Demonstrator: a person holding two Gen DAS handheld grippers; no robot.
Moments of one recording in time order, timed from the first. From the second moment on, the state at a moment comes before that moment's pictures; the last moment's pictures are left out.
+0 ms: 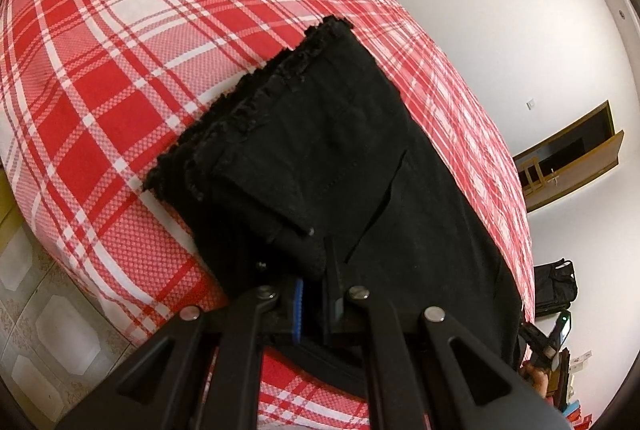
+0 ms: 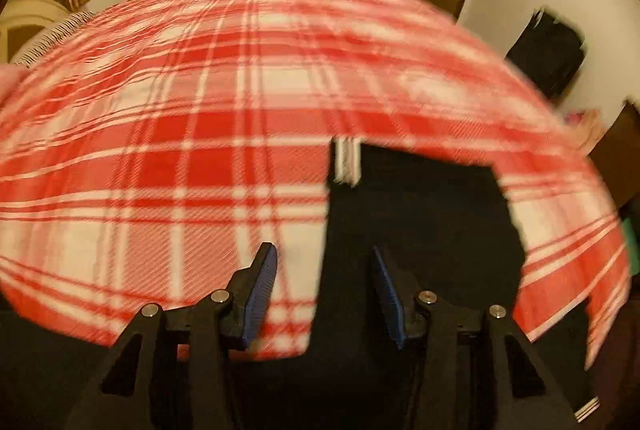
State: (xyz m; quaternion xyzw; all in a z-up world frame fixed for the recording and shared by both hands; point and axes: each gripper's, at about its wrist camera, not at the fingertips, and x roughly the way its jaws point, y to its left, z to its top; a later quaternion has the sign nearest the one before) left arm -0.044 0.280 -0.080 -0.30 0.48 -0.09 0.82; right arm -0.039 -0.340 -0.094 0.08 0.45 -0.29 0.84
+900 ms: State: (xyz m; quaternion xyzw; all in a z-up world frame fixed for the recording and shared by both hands) left arm -0.044 0.296 -0.069 -0.34 0.46 -0.11 0.81; right arm -0.337 -0.411 -0.094 0.47 0.21 -0.32 0.79
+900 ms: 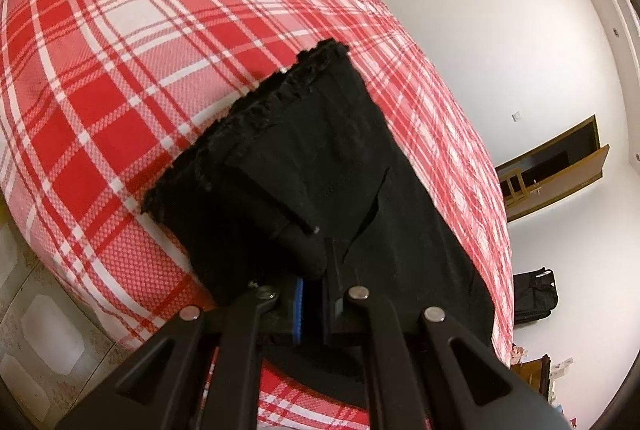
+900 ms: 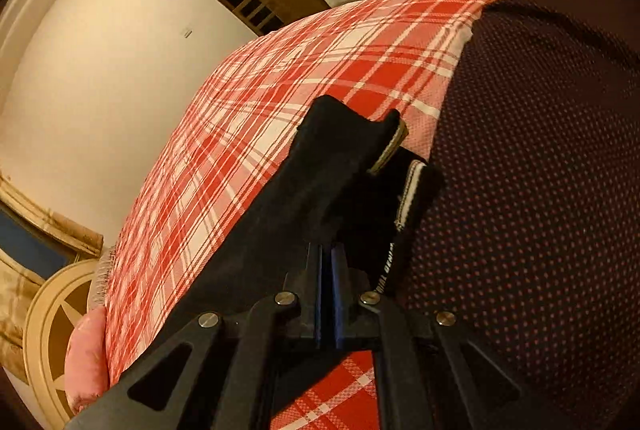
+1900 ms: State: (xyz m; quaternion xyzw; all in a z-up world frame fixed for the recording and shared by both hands) left arm -0.036 0.291 -0.061 -0.32 0.46 -0.11 0.82; right arm -0.283 -0.394 -0.098 0.45 0.25 -0.30 0.80
